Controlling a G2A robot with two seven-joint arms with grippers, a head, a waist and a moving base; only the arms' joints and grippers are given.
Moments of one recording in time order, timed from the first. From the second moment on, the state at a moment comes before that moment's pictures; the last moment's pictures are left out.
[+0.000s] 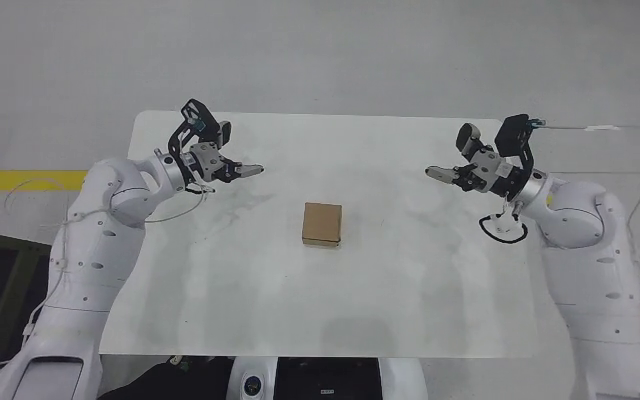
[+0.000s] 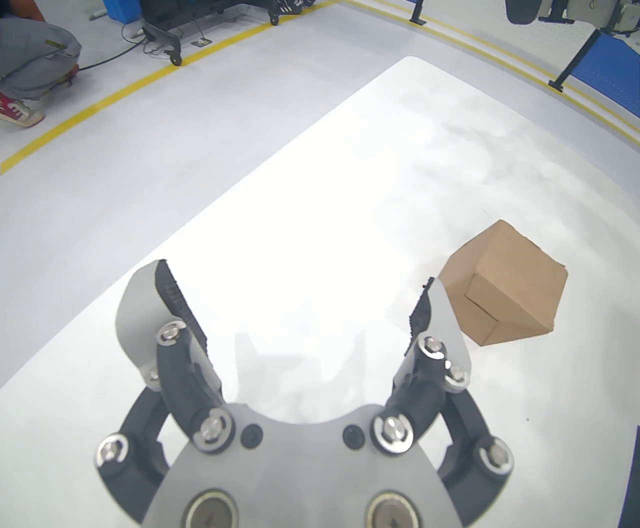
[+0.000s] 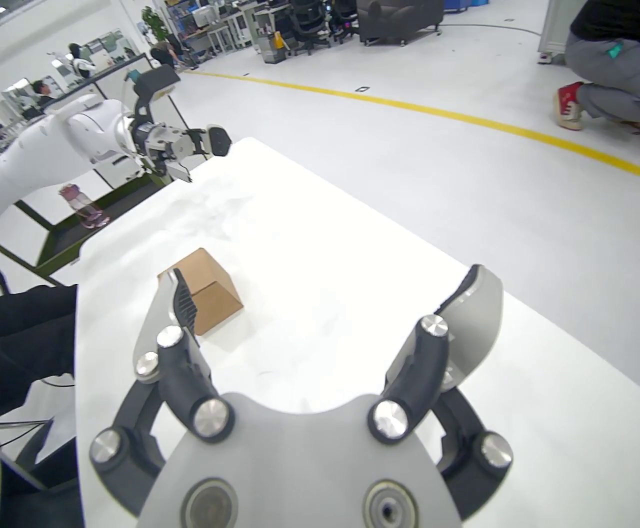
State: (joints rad) left arm 0.87 -1.00 -1.30 -1.34 0.90 -0.81 -0.40; right arm -1.00 -1.05 1.50 -1.45 -0.63 -0.88 0.51
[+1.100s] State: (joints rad) left arm 0.85 -0.99 -1.31 -1.32 0.91 -0.79 -0.38; right arm -0.98 -1.04 1.50 -1.45 -0.75 -0.90 0.50
